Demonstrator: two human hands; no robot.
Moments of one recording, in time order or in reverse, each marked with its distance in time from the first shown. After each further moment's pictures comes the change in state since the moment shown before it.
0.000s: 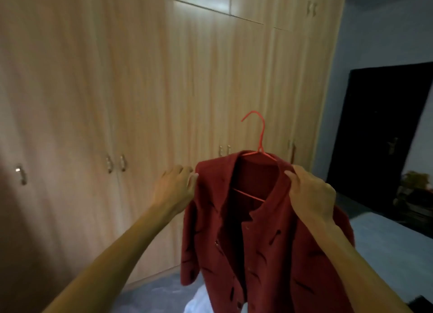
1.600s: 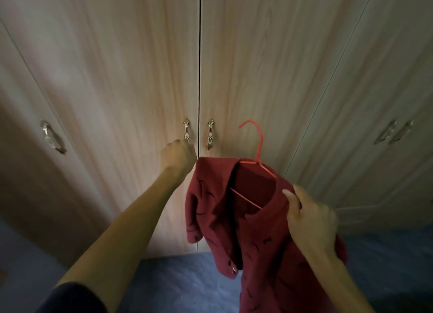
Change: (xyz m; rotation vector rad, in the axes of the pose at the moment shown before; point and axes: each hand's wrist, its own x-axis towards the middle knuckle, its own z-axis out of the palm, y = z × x) left_hand 0.229 -0.657 0.259 0.360 -0.258 -0.635; right_hand 0.019 -0.390 0.600 0.333 -0.458 -0.019
